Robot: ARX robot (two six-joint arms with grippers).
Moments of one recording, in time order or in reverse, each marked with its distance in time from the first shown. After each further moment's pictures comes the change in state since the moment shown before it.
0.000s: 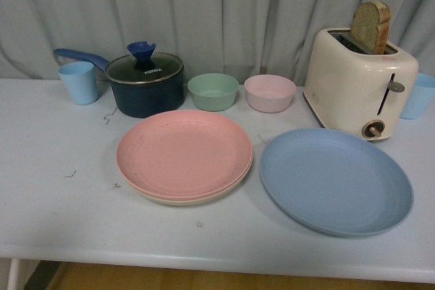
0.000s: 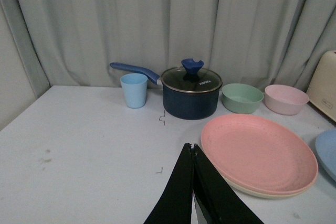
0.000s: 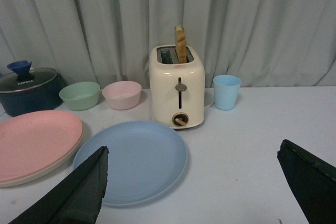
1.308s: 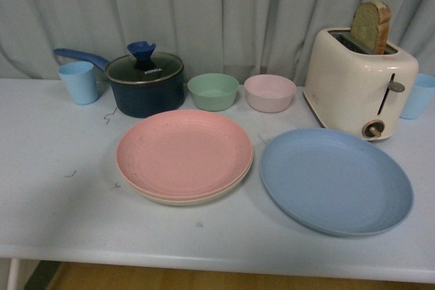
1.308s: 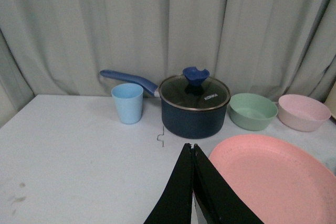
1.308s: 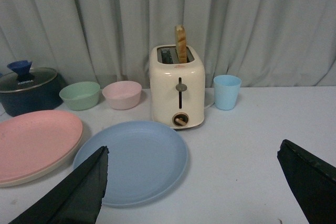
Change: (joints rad) left arm 0.001 0.888 0.229 0.639 0.000 0.000; right arm 0.000 0.000 0.000 0.000 0.000 0.000
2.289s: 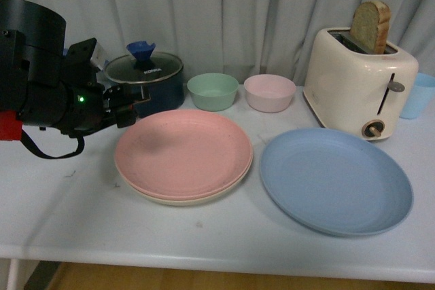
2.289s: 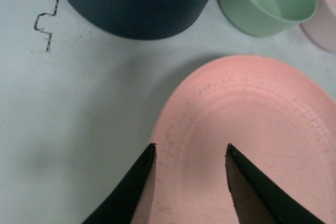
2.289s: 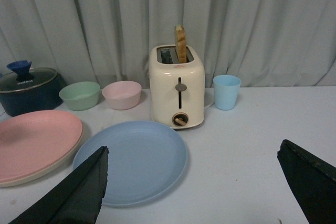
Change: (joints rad) left arm -0.098 0.899 0.928 -0.634 0.144 -0.248; right arm 0.000 0.000 0.000 0.000 0.000 0.000
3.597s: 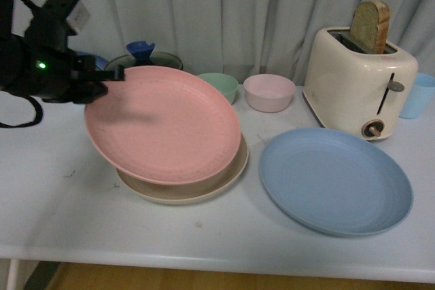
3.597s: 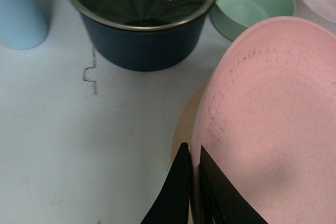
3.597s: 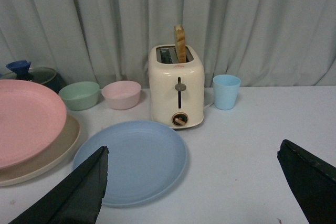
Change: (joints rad) left arm 0.037 -0.174 -0.033 -0.122 -0.003 0.258; right arm 0.000 0.000 0.000 0.000 0.000 0.000
